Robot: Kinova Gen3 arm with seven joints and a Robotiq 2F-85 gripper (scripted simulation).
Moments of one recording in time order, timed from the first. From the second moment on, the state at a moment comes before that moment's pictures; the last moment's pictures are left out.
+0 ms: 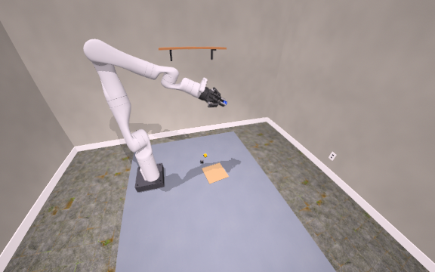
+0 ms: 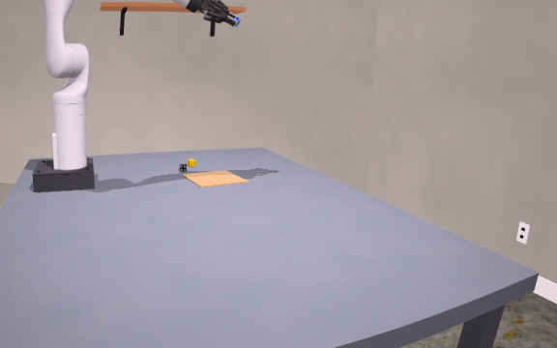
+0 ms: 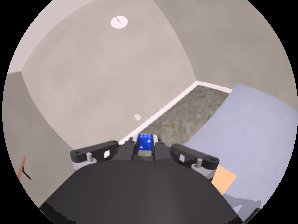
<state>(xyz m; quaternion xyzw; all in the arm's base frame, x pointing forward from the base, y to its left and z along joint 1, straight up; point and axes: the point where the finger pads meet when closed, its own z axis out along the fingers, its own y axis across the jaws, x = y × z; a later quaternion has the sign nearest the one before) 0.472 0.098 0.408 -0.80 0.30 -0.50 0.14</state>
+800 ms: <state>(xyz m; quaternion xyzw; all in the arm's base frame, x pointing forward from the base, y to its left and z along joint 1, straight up) 0.436 0.209 0.304 -0.80 0.15 -0.58 0.04</state>
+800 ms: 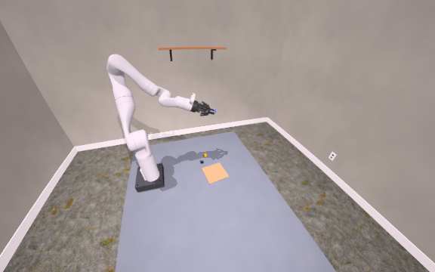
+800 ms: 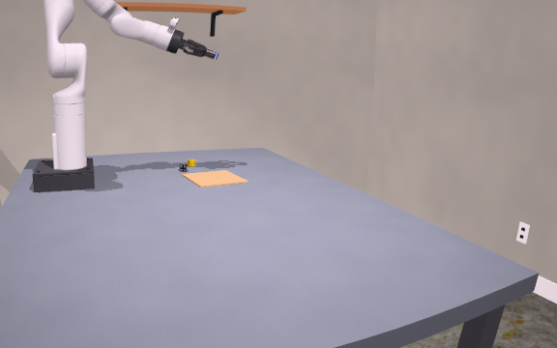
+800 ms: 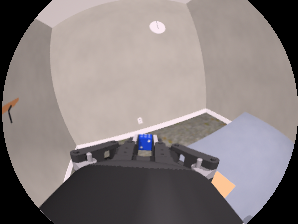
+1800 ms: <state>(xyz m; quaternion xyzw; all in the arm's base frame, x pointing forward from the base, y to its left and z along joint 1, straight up) 0.422 0.063 0.101 -0.83 0.21 -0.52 -0.08</state>
